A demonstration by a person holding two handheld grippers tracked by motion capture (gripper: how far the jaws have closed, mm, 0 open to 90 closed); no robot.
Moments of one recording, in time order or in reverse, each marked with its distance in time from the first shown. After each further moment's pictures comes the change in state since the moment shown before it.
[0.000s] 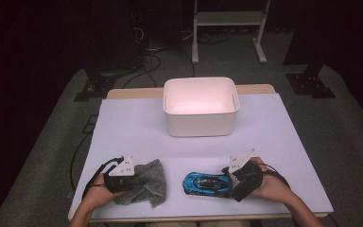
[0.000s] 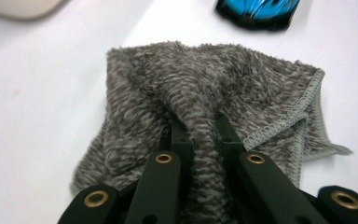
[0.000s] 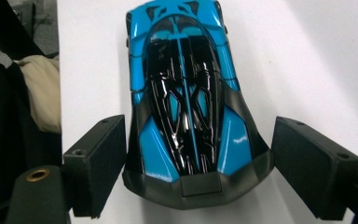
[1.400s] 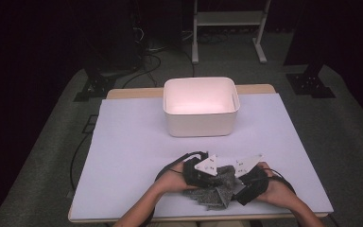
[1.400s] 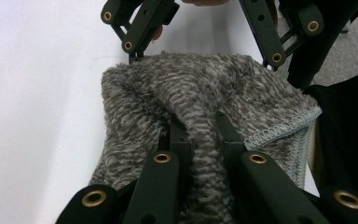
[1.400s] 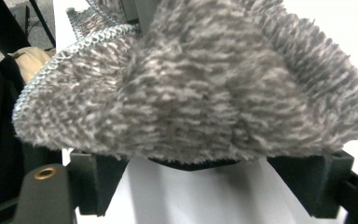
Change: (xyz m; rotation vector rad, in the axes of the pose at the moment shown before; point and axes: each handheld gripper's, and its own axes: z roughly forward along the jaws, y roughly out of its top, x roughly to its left) left arm -0.052 0.158 0.137 -0.016 -0.296 0.281; right arm 0.005 -0.021 -0.003 -0.016 -0.021 0.023
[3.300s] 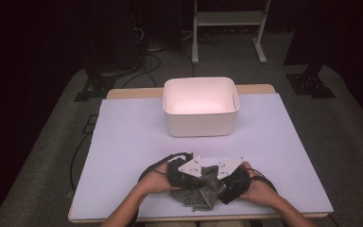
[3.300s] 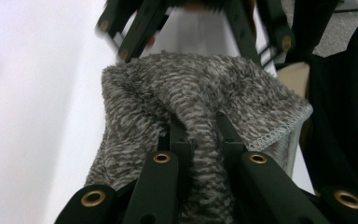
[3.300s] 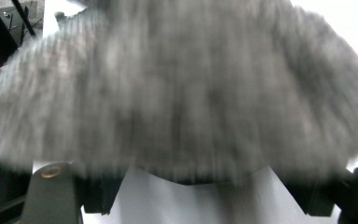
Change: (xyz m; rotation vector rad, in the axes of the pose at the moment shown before) left arm -0.010 -0.012 -0.025 0.072 0.021 0.027; right arm 0.008 0.026 0.037 -0.045 -0.007 -0.080
